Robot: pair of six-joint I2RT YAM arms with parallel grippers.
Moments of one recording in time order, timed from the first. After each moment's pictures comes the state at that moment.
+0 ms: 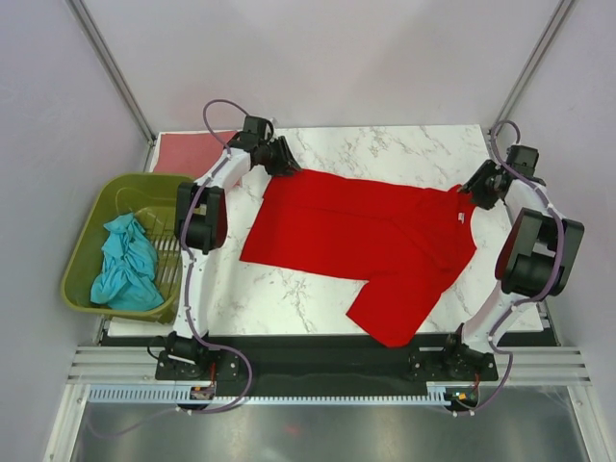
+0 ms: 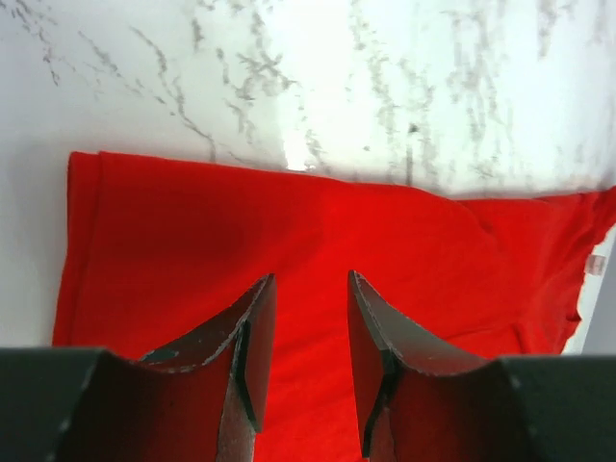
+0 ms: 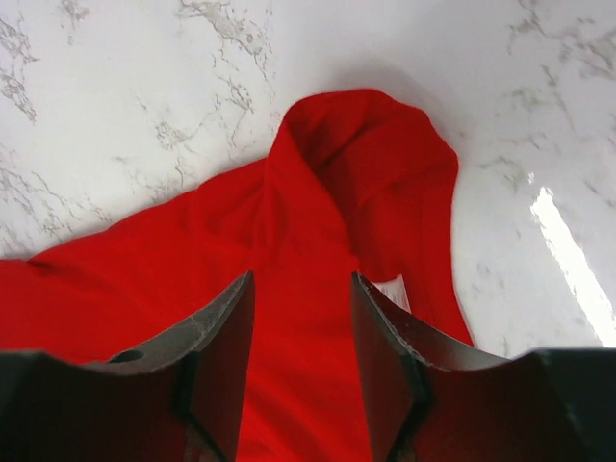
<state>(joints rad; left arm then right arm) -0.23 2.44 2.09 -0.46 0.44 -0.53 -0.37 1.80 1.28 -0.36 -0.26 0.43</state>
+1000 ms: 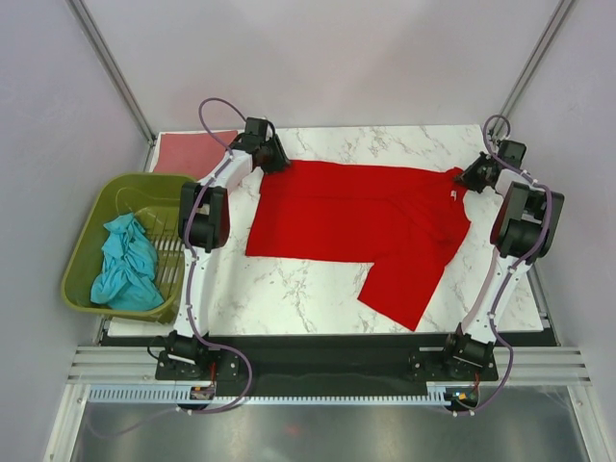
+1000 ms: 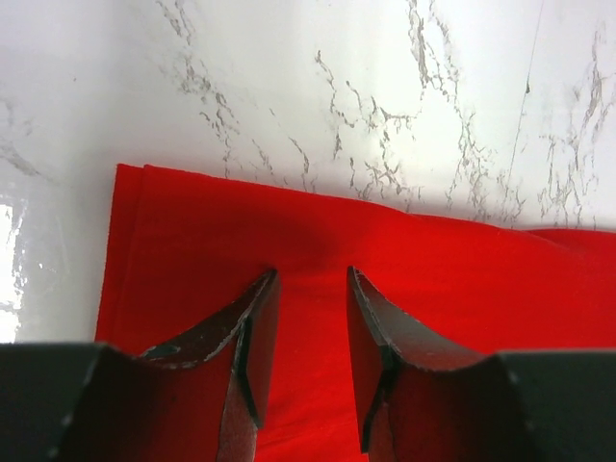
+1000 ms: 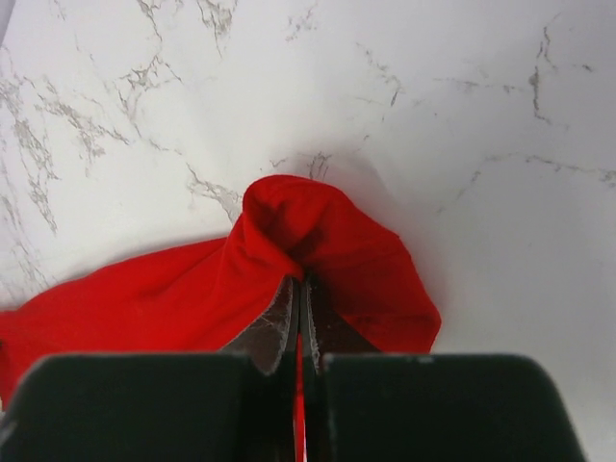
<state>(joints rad) -0.22 2.53 2.14 -0.41 0.18 -0.57 -0.36 2.29 1.65 -0.18 -0.40 0.47</state>
